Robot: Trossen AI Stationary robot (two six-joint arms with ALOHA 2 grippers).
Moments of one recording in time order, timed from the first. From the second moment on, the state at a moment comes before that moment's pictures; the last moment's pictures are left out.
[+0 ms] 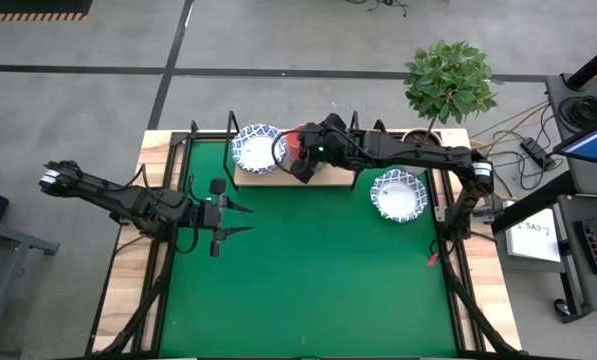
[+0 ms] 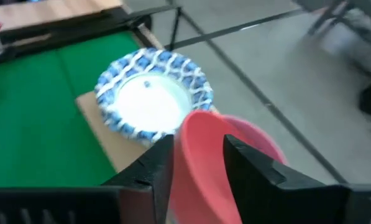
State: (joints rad) left arm -0.29 0.81 0.66 -0.05 -0.31 0.24; right arm -0.19 1.77 1.74 -0.63 0.45 0.12
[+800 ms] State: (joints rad) left arm -0.29 0.81 0.66 -0.05 -0.31 0.25; right arm -0.19 1.90 1.67 -0.49 0.52 0.22
